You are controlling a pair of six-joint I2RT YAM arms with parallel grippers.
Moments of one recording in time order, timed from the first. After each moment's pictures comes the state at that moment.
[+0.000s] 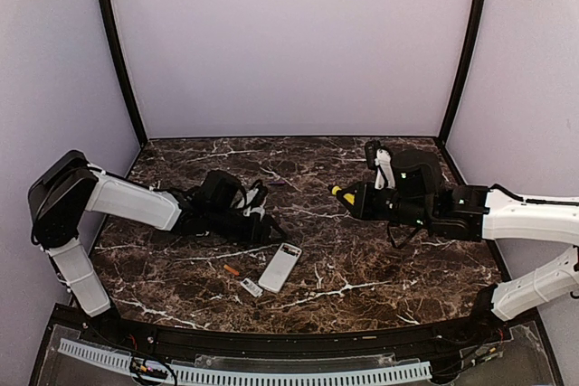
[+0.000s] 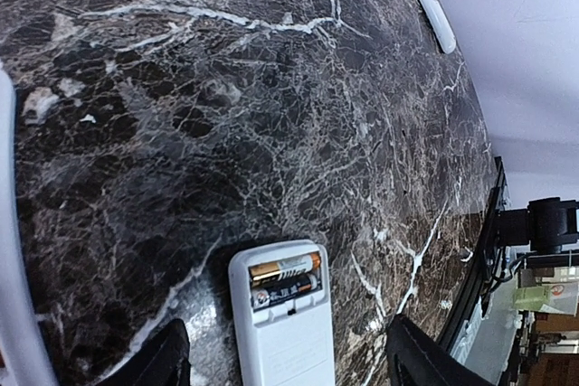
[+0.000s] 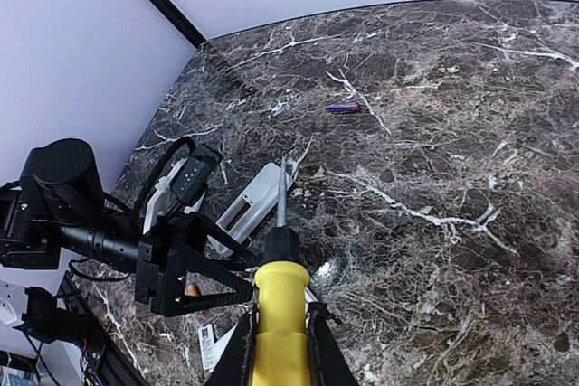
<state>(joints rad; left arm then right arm) -0.75 1.72 0.85 0.11 0.41 -0.61 0.97 1.19 0.81 -0.09 0.18 0.67</state>
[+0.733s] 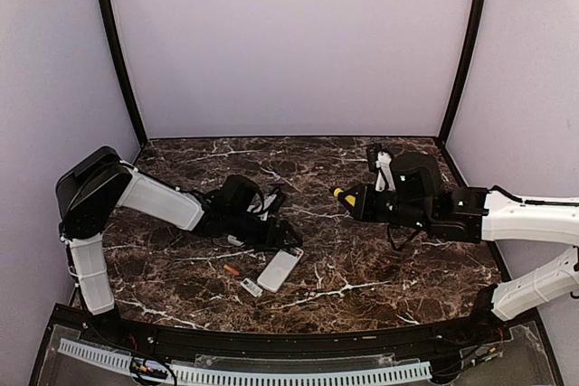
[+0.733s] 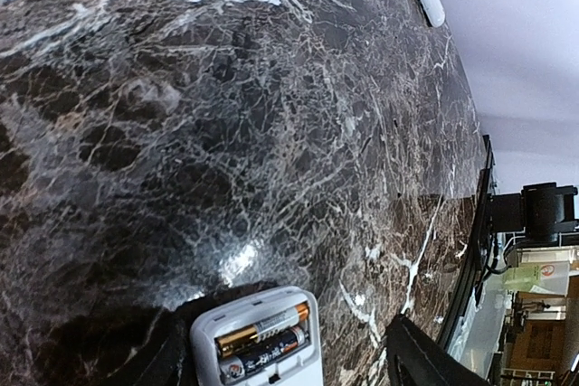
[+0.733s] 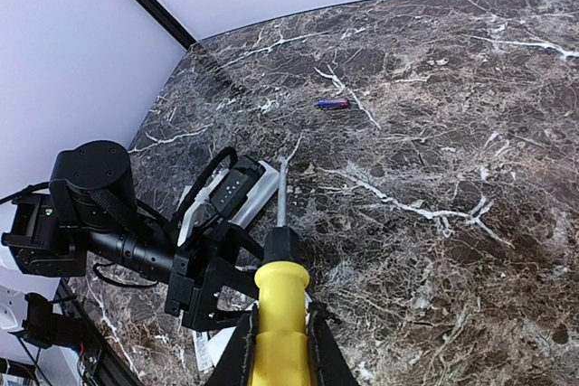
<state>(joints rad) -0.79 1.91 0.97 0.18 0.51 -0.62 0.97 1.19 0.80 -0.09 0.20 0.70</state>
